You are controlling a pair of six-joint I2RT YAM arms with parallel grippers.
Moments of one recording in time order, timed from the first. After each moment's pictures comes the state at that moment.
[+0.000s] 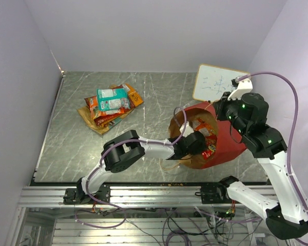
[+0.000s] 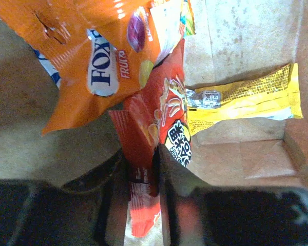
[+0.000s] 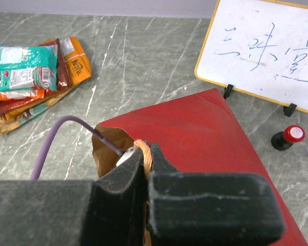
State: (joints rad) left arm -1.22 2.20 1.45 0.15 -0.31 -1.38; right arm 0.43 0.90 1.28 -0.70 0.19 0.18
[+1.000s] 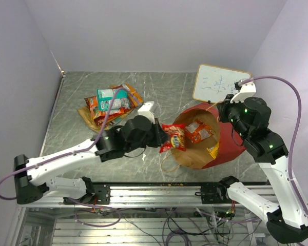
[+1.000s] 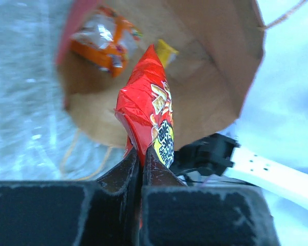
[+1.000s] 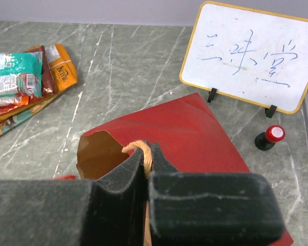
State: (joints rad) left arm -1.16 1.21 1.10 -0.29 -0.21 -0.88; right arm 0.43 0.84 1.24 -0.68 0.26 0.15
